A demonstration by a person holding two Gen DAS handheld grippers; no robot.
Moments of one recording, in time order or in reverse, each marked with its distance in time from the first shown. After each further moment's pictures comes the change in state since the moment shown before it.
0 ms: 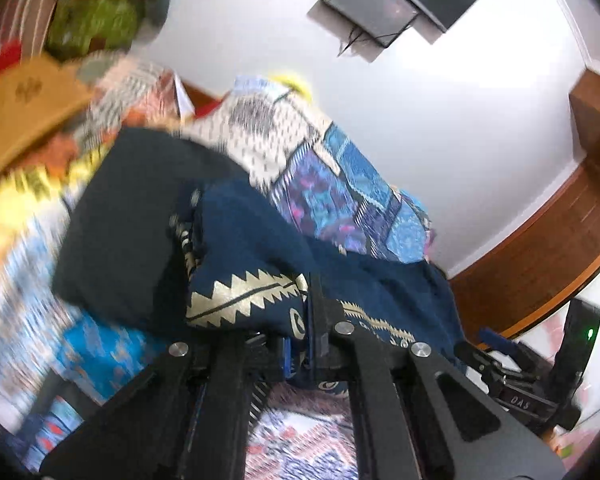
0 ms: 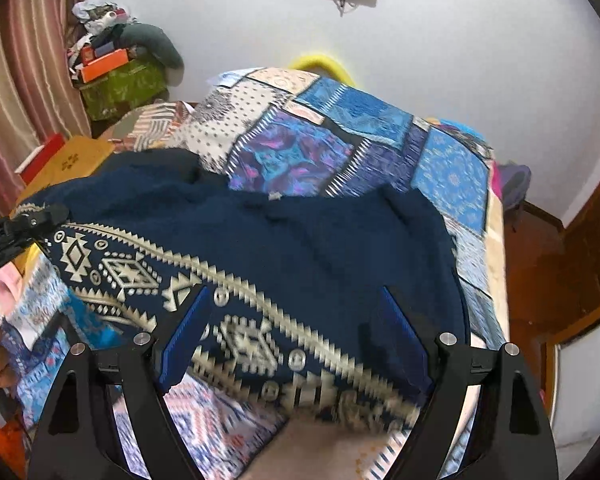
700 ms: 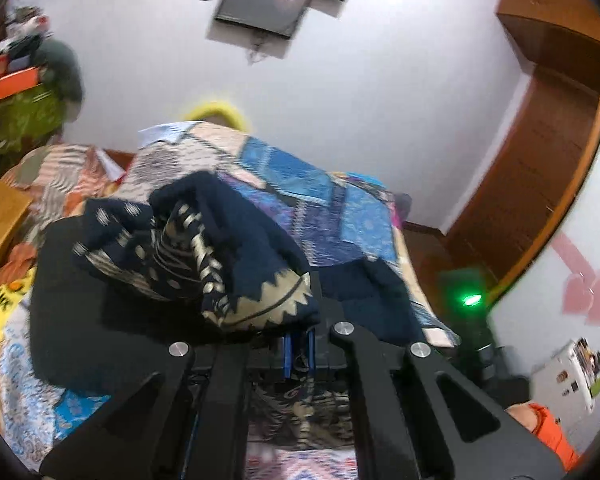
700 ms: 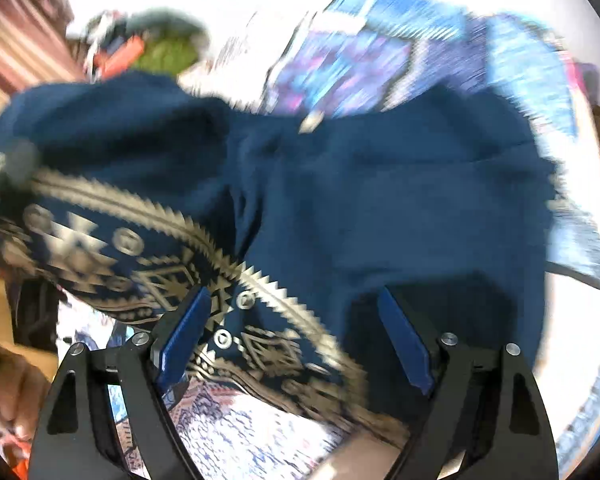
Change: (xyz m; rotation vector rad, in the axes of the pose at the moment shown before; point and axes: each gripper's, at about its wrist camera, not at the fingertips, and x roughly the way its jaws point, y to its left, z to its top) left arm 0.025 -0.110 -0.005 0.343 0.002 -0.083; right arm 0.051 -0.034 -0.015 0.217 0.203 0.318
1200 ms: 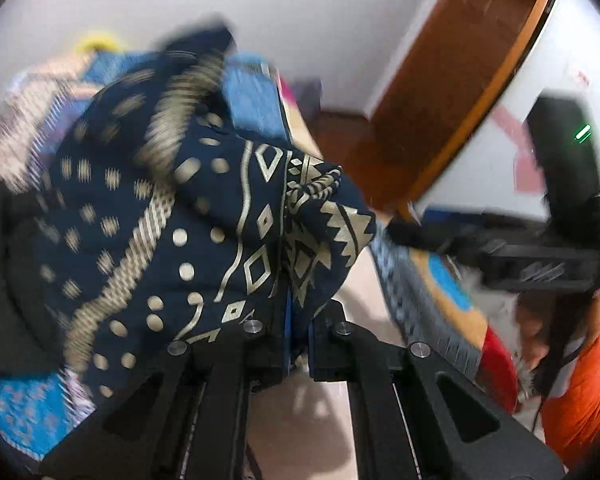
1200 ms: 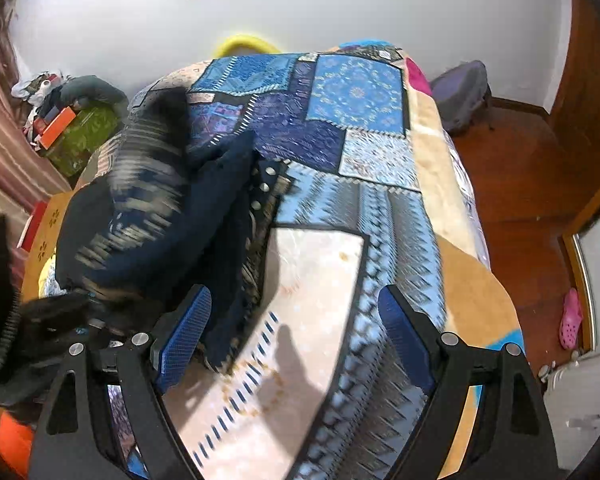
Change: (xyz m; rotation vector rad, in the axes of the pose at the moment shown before) left arm 0.099 -0.120 -0.087 0.210 0.408 -0.233; right arm -0.108 -0.102 -0.054 0.132 -0.153 -0.241
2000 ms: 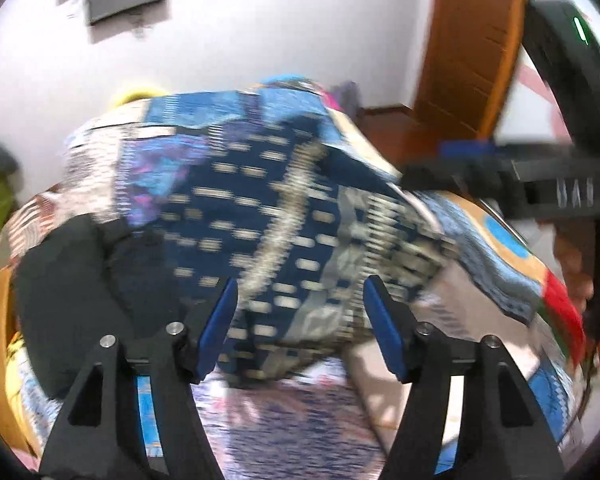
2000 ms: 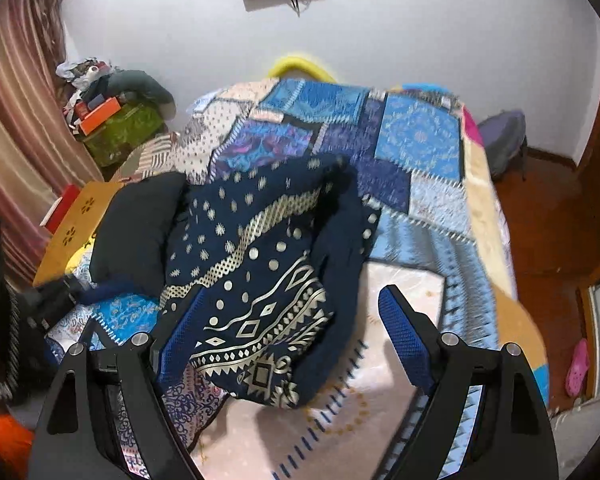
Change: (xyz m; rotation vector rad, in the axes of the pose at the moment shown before) left arm -0.078 0.028 -0.021 0.148 -0.093 0.297; right arm 0.000 0.066 0.002 -0.129 -0.088 0.081
